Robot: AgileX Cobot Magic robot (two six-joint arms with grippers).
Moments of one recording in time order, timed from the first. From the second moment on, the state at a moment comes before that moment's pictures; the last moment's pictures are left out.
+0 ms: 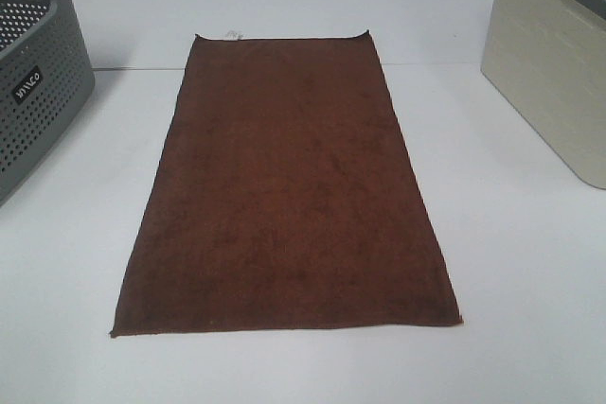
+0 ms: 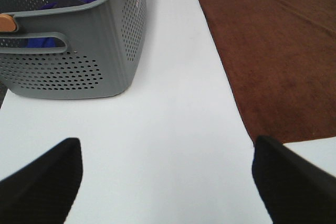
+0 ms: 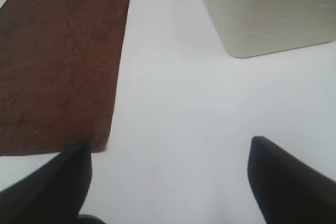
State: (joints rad) left arm 0.02 0.00 -0.51 -0.11 1.06 0.10; right arm -0.03 -0.01 -0.51 0.07 1.07 -0.02
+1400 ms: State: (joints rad) left arm 0.02 0.51 -0.51 -0.44 0.60 0.07; right arm -0.03 0.40 -0.52 0.13 0.62 0.03
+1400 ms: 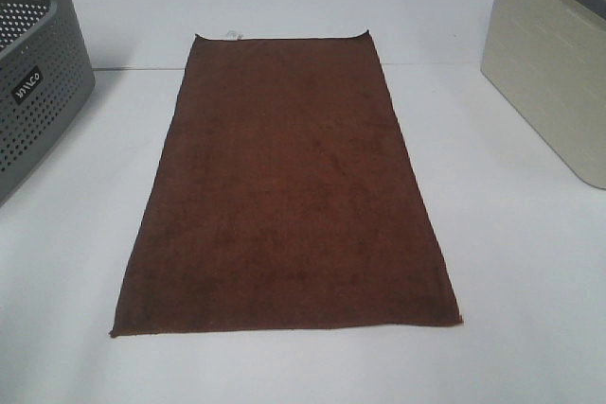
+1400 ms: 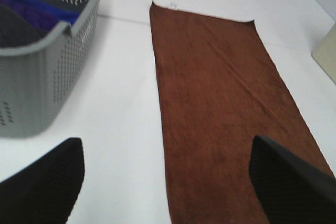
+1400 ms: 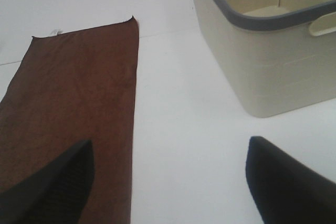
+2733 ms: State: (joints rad) left arm -0.04 1.80 -0.53 -1.66 0.58 1.27; right arm -0.03 1.73 -0.62 1.04 0.57 -0.89
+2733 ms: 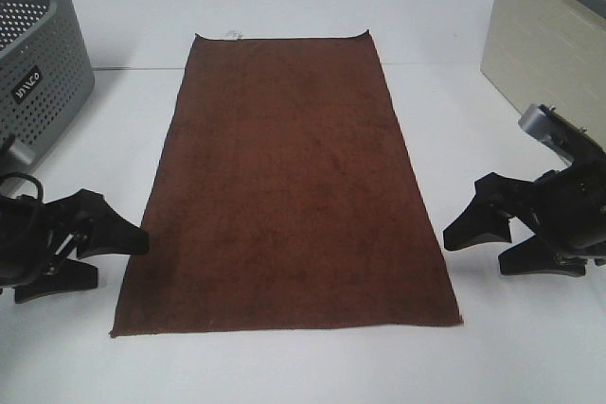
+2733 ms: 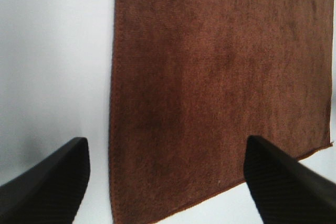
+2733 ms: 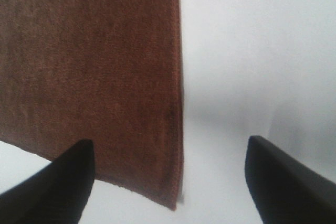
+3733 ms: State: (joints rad) left arm -0.14 2.01 -0.69 -1.68 0.58 1.30; right arm 0.14 1.93 -0.72 1.14 0.52 -0.89
